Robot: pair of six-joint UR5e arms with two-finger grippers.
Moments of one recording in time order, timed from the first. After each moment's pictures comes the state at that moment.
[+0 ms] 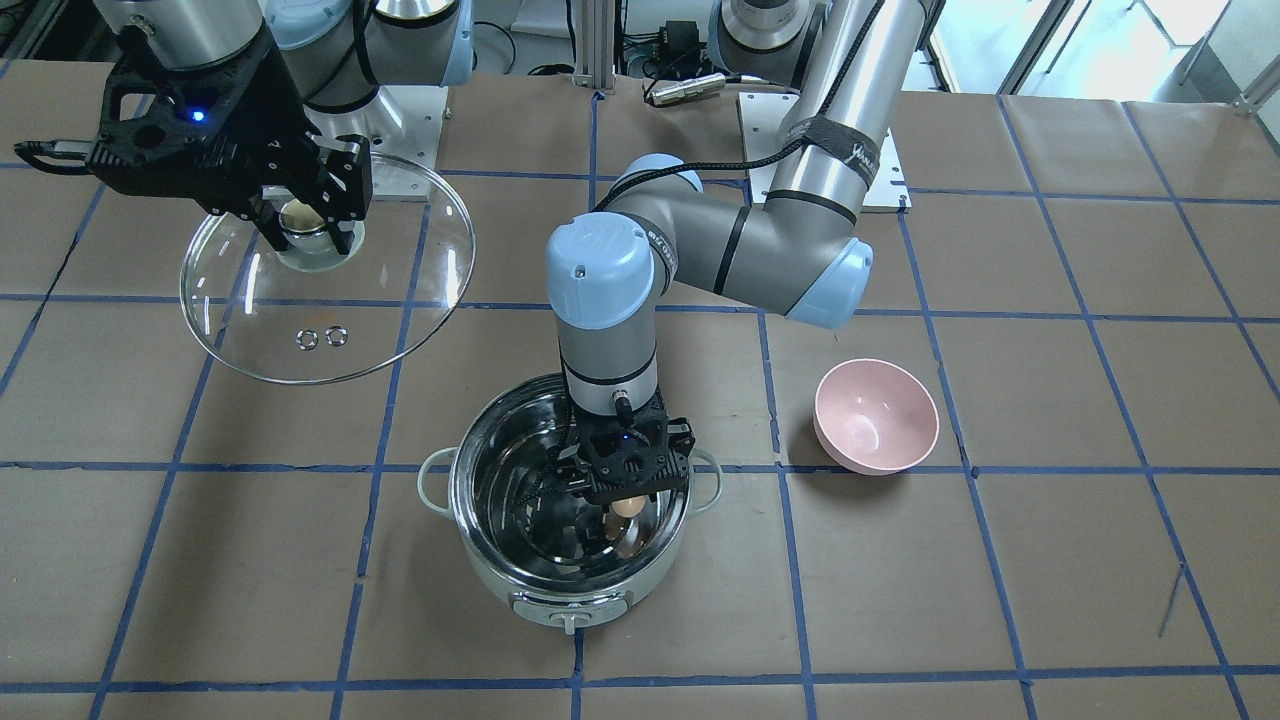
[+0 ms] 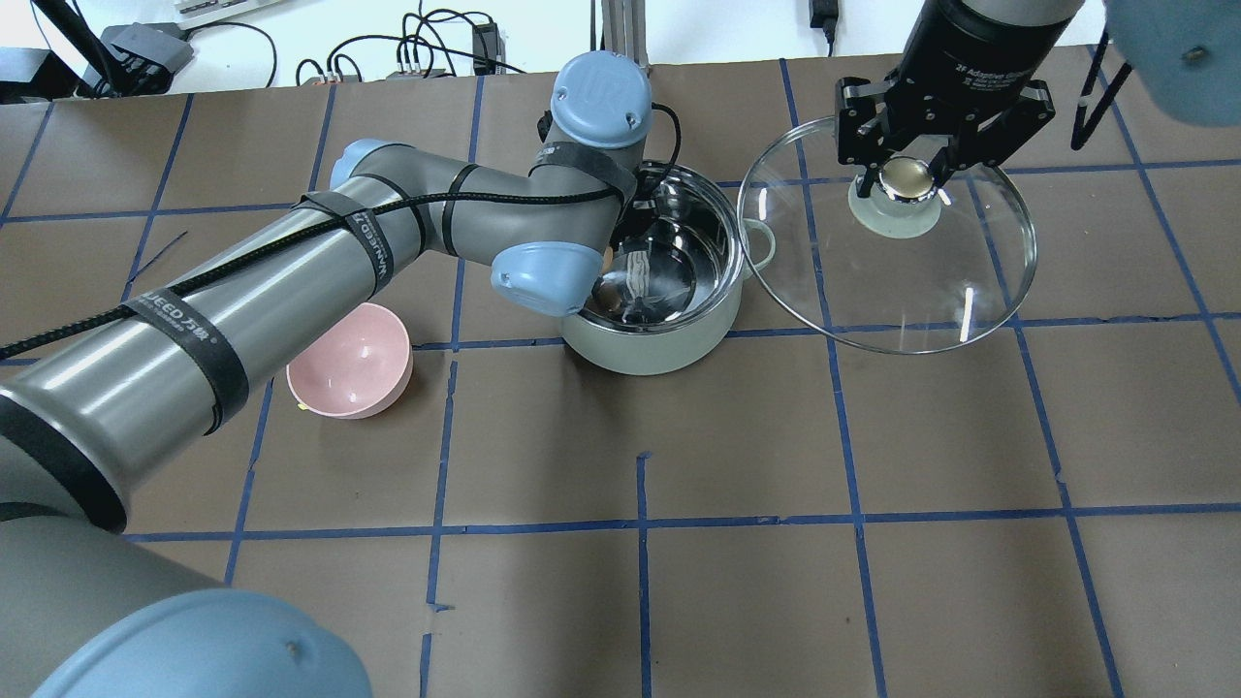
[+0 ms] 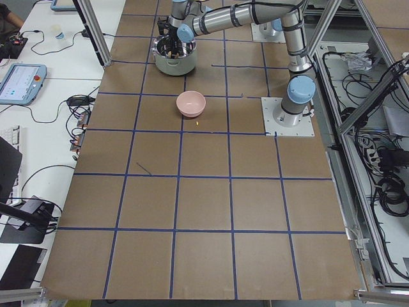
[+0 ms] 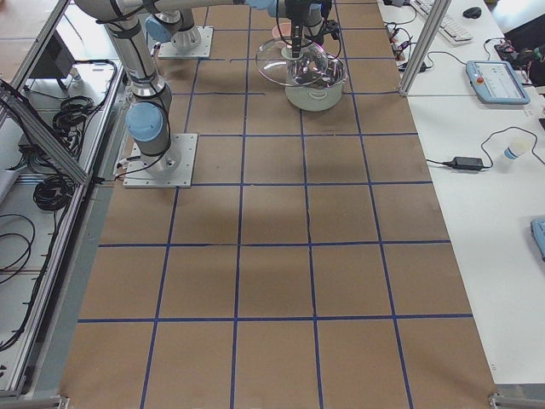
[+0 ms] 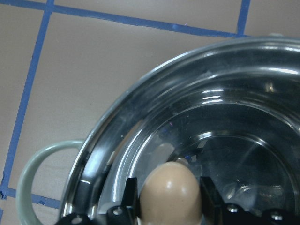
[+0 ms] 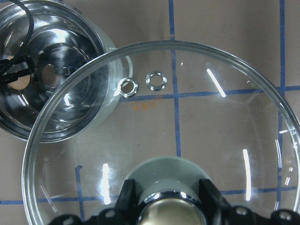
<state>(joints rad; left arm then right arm) -1.94 -2.09 -1.55 -0.89 1.76 -0.55 1.61 -1.55 1.46 -1.52 -1.54 0.09</state>
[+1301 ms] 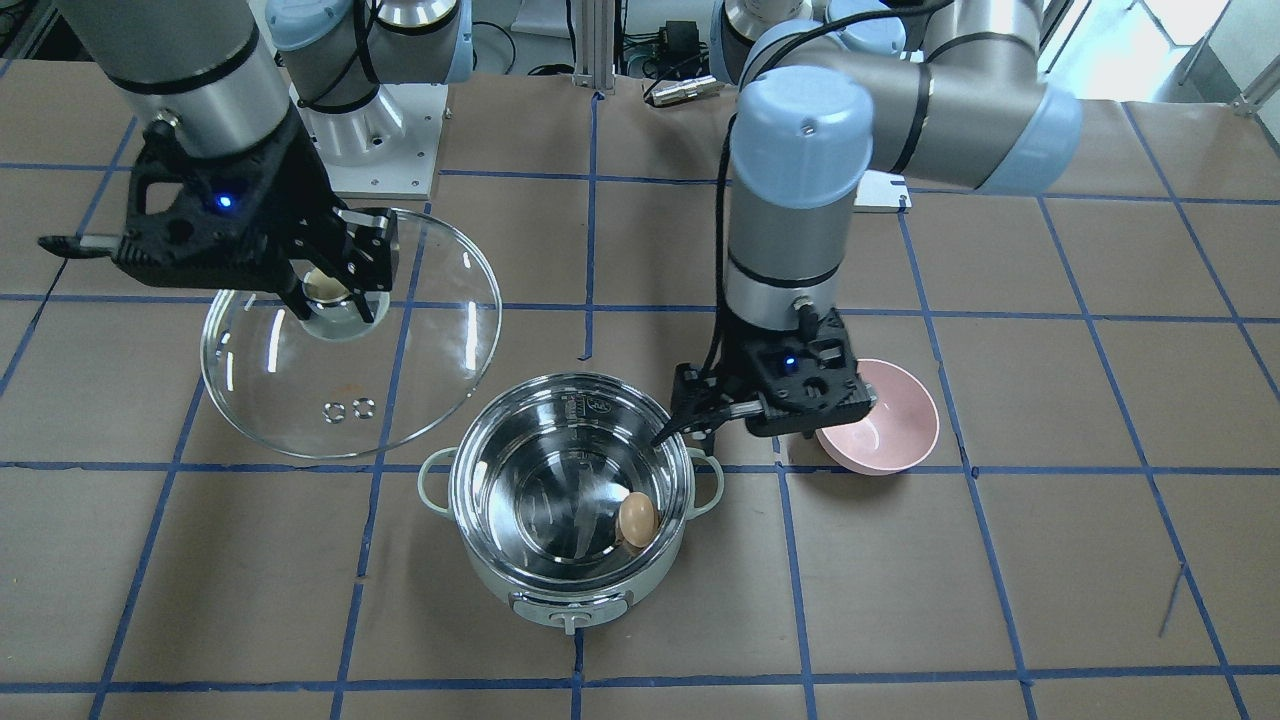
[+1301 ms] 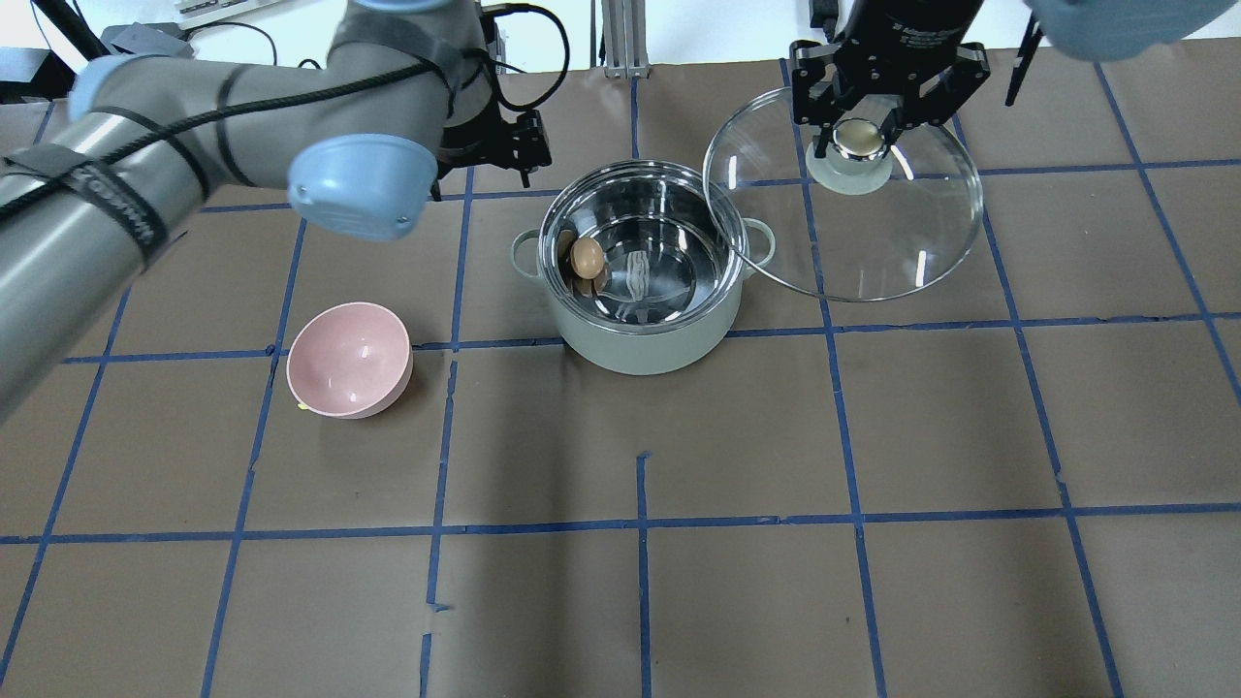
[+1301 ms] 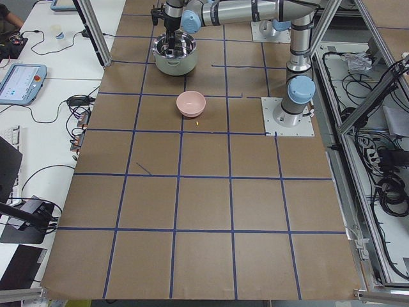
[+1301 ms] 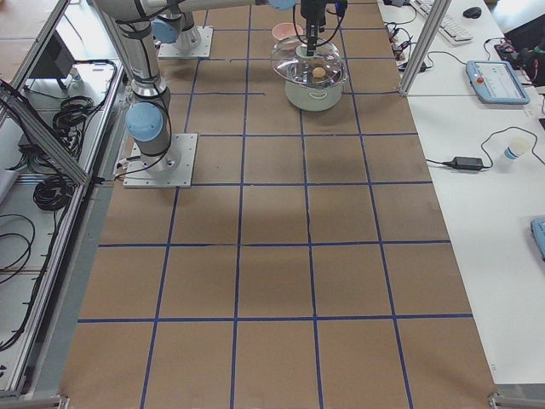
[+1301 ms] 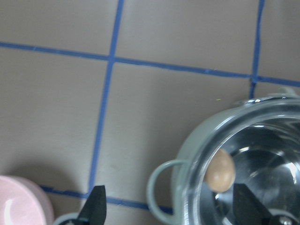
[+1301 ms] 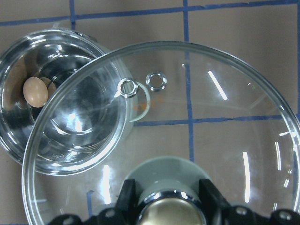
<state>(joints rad) -1.73 -1.83 -1.54 -1.18 1.68 -0.31 1.67 -1.39 1.36 -1.60 -1.52 0.14</state>
